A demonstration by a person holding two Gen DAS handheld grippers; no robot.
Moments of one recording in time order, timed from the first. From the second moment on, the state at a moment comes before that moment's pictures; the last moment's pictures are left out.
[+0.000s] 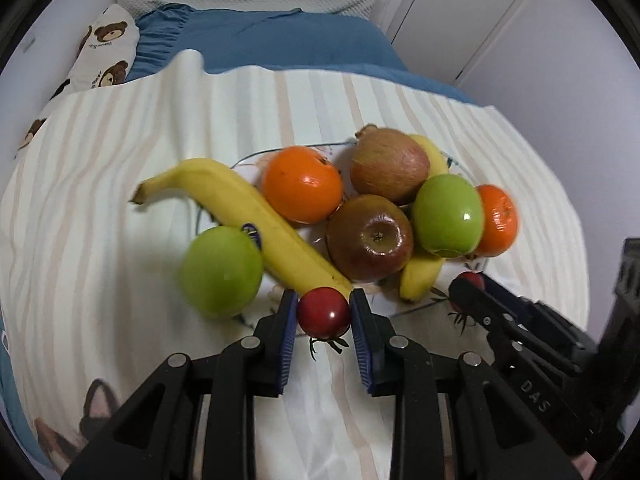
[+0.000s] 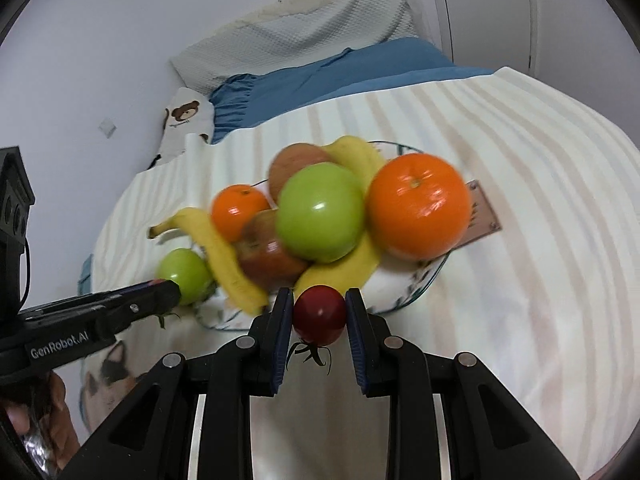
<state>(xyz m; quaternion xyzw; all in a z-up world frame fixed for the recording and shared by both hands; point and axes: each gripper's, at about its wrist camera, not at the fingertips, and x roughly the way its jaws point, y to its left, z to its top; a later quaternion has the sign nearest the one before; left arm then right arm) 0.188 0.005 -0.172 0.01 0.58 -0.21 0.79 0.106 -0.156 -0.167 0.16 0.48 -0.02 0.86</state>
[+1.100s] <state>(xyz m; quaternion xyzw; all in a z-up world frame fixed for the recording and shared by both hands) 0.177 0.005 -0.167 0.04 0.58 -0.13 0.81 0.107 -0.181 -0.151 0.16 0.52 -0.06 0.84</state>
